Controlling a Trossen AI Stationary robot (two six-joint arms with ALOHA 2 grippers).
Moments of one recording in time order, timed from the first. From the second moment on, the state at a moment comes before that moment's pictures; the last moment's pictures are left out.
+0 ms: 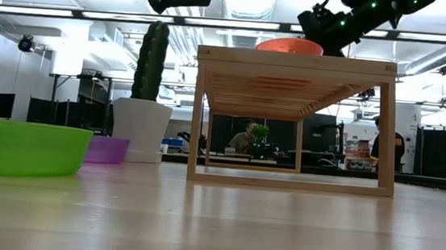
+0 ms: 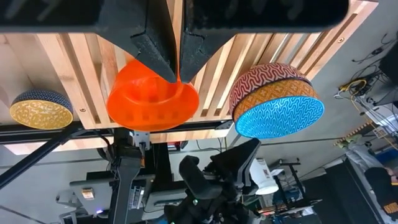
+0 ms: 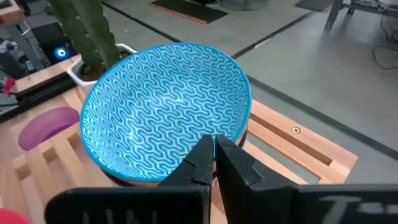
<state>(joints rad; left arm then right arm) 0.14 1.14 0.89 0.04 -0.11 0.17 -0.55 1.18 0.93 -0.13 0.10 0.15</state>
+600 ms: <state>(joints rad) 0.20 1.28 0.94 0.29 -0.12 0.38 -0.62 1.20 0.99 -0.09 0.04 0.11</state>
